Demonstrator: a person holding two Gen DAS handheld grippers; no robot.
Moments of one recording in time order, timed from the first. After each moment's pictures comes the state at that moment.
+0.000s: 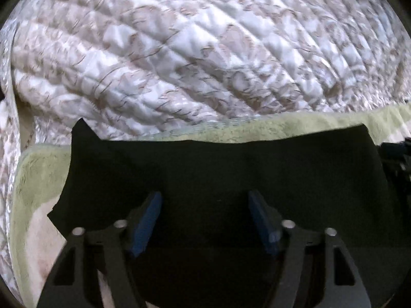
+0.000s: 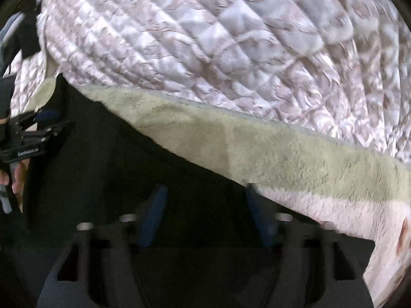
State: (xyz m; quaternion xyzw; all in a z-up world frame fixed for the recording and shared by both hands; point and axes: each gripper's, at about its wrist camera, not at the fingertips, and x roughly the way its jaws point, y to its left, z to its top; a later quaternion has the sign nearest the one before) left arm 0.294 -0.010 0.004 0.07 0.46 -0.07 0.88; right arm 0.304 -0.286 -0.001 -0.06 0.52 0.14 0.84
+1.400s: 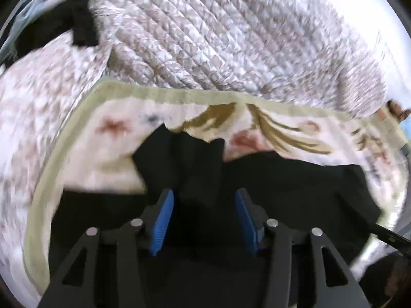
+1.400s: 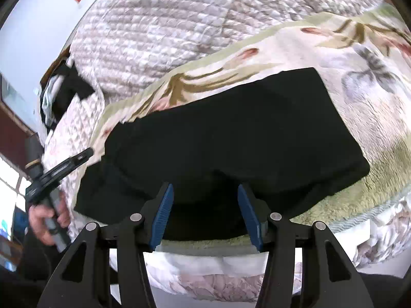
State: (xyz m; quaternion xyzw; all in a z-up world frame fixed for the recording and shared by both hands) left arm 0.070 0.036 0.088 -0.02 0.44 -0.08 0.90; right arm -0.052 -0.305 0.079 0.22 0.46 0.08 0.85
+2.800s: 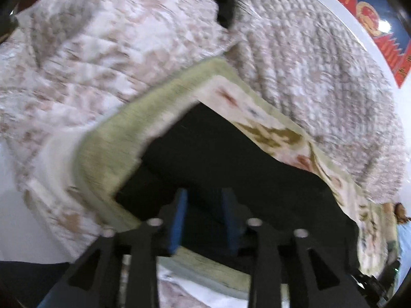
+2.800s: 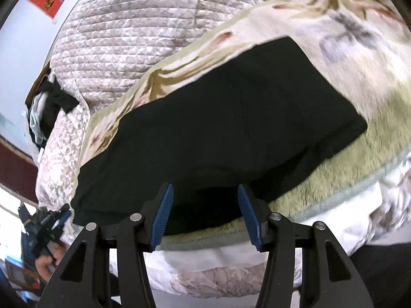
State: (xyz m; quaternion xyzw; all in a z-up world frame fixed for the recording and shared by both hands) left arm -0.044 0.167 0.055 -0.27 0.41 0.06 0.87; right arm -0.064 -0.315 0.053 0.28 0.48 0.04 0.83
